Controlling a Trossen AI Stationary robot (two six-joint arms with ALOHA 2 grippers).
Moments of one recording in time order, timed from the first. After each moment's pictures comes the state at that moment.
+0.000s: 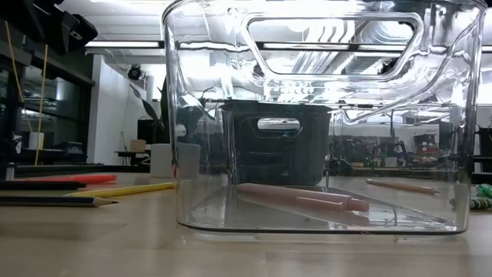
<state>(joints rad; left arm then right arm) 0.03 0.66 0.85 -1.15 0.10 0.04 0.11 1.24 1.28 -1.45 -0.10 1.91</state>
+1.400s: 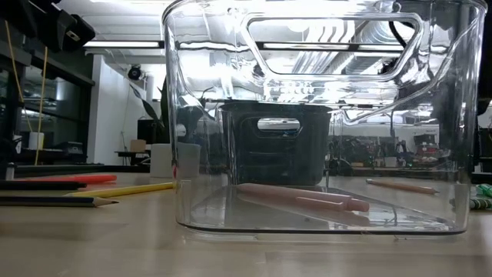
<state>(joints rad) 0.03 0.66 0.85 -1.15 0.15 0.02 0.36 1.31 0.67 -0.74 -0.10 2.34</state>
